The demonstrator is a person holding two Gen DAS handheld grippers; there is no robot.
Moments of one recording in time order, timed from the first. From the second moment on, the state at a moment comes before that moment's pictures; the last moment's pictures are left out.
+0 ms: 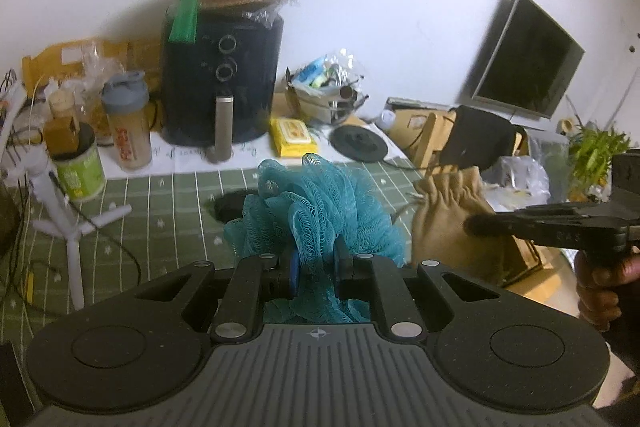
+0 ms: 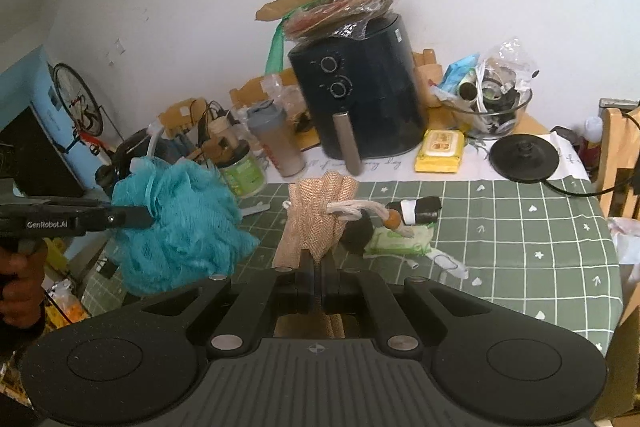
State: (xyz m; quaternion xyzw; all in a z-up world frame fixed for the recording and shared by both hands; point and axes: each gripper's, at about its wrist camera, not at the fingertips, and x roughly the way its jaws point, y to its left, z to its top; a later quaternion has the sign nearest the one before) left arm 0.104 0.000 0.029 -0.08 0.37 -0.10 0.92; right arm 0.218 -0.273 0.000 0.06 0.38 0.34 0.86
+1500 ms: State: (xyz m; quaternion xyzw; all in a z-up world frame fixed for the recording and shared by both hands) left arm 0.040 -0.002 -0.013 -0.15 0.43 0.03 0.89; right arm 0.191 -0.240 -0.005 0.08 0.39 0.44 0.81
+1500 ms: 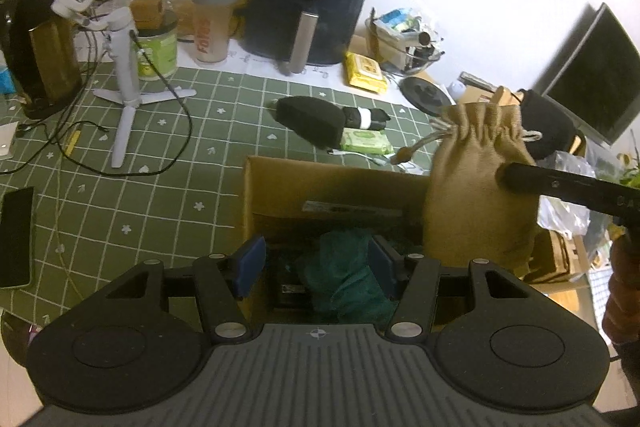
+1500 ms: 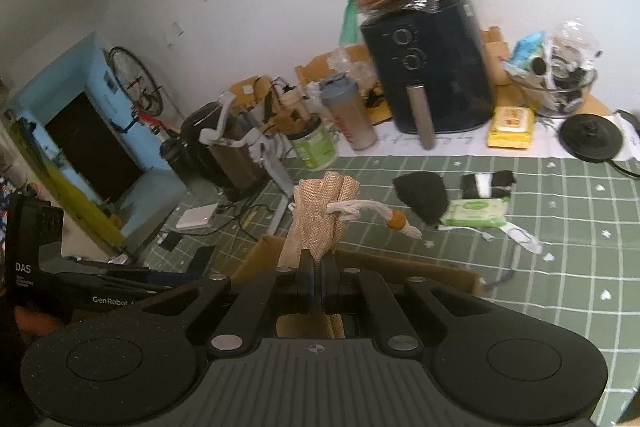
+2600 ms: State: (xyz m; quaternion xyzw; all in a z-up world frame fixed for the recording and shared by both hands) left arm 0.060 0.014 -0.004 -0.14 0.42 0.03 0.90; right arm 0.199 -0.230 -0.033 -0.01 0.43 0.36 0.83
